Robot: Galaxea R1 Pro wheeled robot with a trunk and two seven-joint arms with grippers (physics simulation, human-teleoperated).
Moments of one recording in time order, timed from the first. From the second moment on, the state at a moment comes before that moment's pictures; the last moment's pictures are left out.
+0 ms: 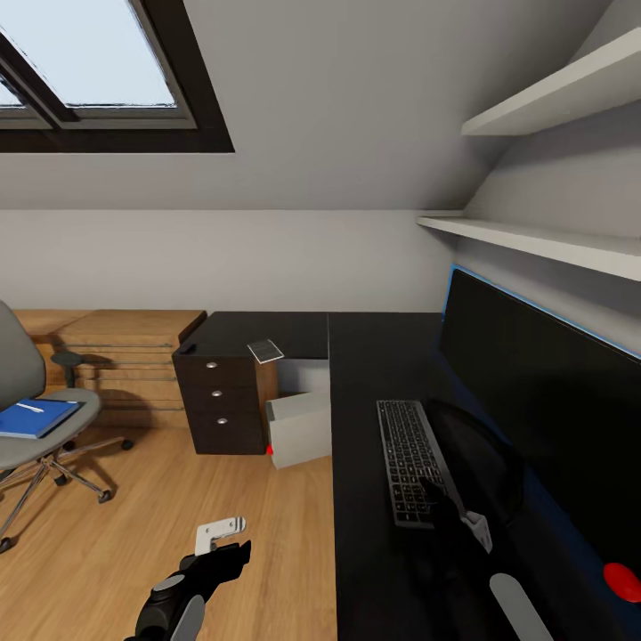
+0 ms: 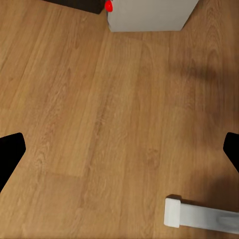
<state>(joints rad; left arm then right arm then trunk) -0.11 -0.01 -0.16 -1.31 0.37 0.53 0.31 -0.19 -0.06 -0.03 -1.11 -1.32 0.21 0.05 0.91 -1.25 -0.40</state>
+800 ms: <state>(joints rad) -0.11 -0.01 -0.16 -1.31 0.37 0.52 0.32 -0.19 -0.06 -0.03 -1.11 -1.32 0.21 0.05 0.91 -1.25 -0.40</state>
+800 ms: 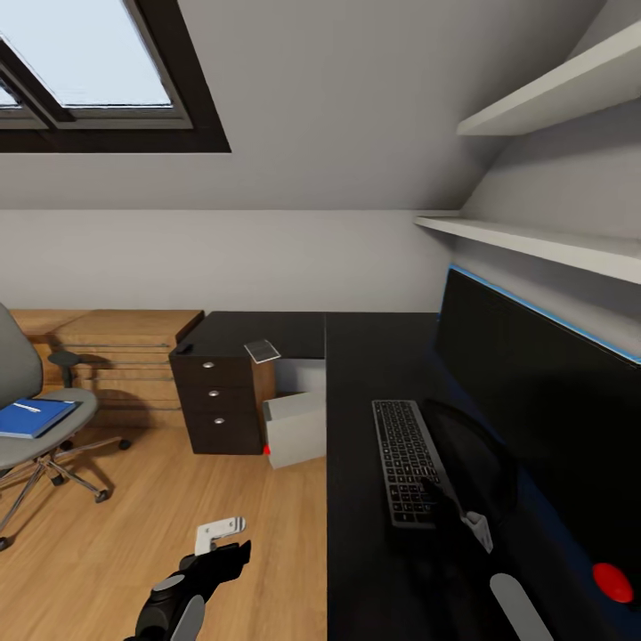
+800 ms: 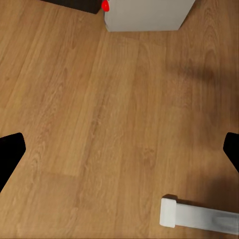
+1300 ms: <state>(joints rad) -0.11 -0.01 -0.16 -1.31 0.37 0.52 0.31 -0.19 -0.06 -0.03 -1.11 -1.32 0.21 0.05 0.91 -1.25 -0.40</state>
